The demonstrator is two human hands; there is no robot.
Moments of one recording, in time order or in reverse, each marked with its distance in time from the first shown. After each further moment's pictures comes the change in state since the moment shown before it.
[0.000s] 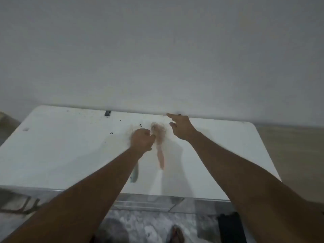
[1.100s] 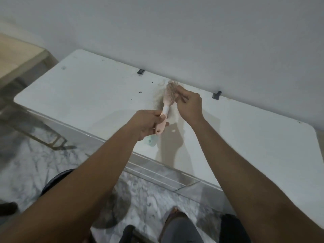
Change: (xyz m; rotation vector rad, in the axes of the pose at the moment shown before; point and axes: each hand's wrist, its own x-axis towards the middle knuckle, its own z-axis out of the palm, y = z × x) left_hand -0.030 -0.079 -0.042 -0.578 -0.104 -0.216; right_hand -0.016 -0.052 0.089 0.354 0.067 -0.047
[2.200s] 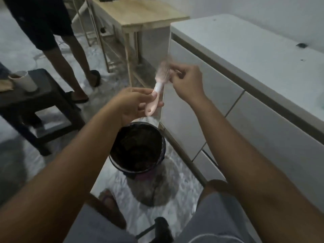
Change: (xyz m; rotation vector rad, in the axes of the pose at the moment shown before) left_hand -0.181 -0.251 -0.338 -0.339 0.474 0.351; right_hand -0.217 -0.072 0.399 0.164 -0.448 -0.529
